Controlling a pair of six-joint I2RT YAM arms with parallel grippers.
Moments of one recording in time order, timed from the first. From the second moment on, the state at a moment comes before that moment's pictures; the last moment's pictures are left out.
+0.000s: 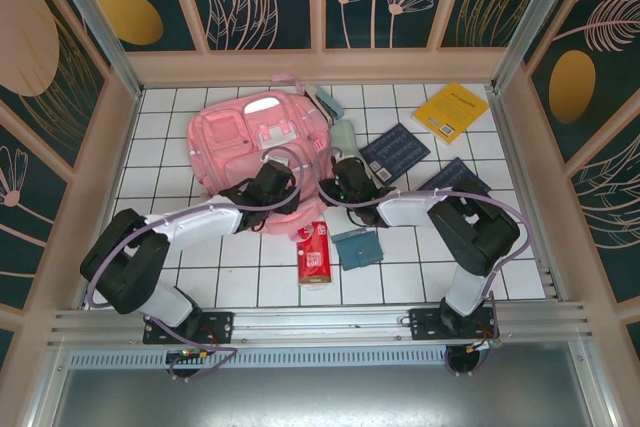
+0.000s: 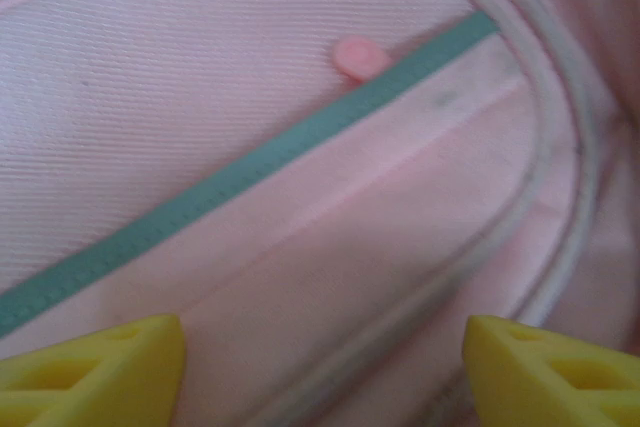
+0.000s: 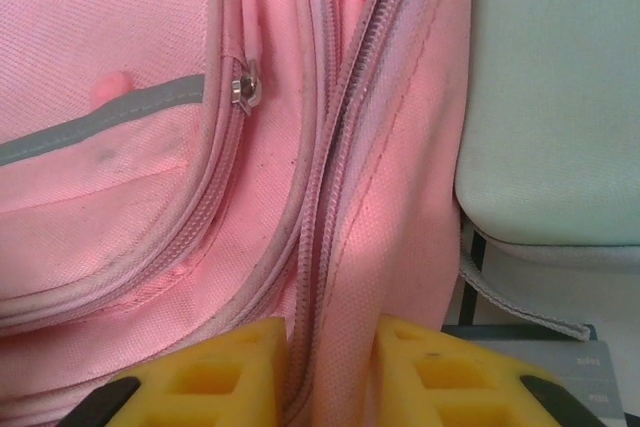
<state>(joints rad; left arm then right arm) -0.69 1.54 0.82 -0.18 -0.32 -0.38 0.75 1.75 0.84 0.23 0.06 0.54</state>
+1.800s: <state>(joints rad) -0.59 1.48 0.89 -0.12 -0.43 -0.51 0.52 1.67 0.85 0.18 0.14 0.53</state>
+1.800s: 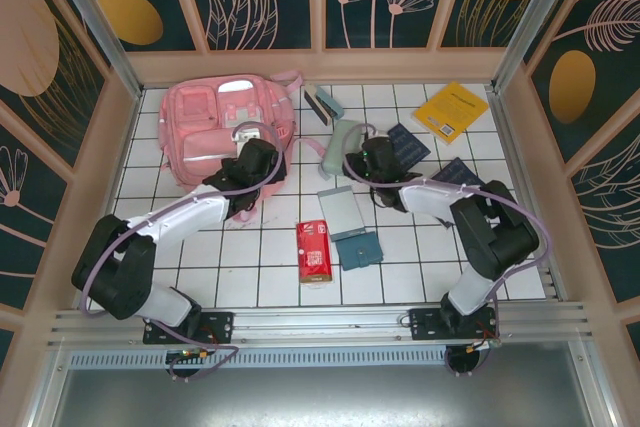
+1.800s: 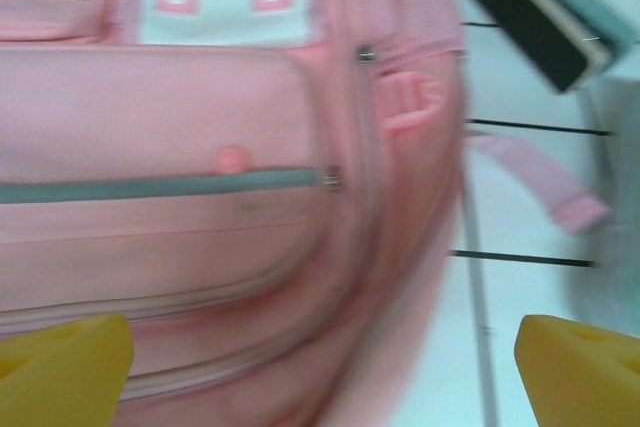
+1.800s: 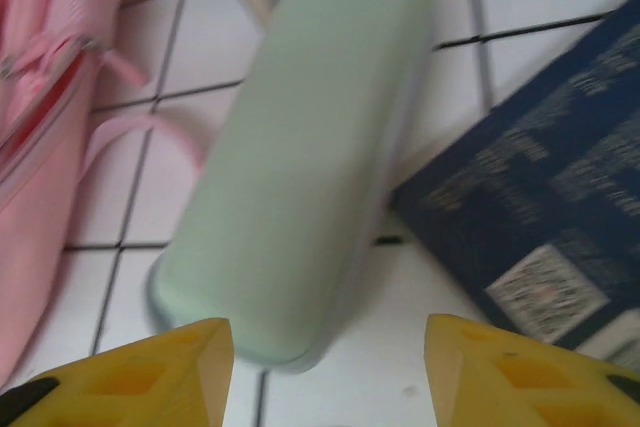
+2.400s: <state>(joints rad) -0.67 1.63 0.94 0.05 -0.18 -0.56 0.20 2.02 1.29 0.01 0.18 0.57</state>
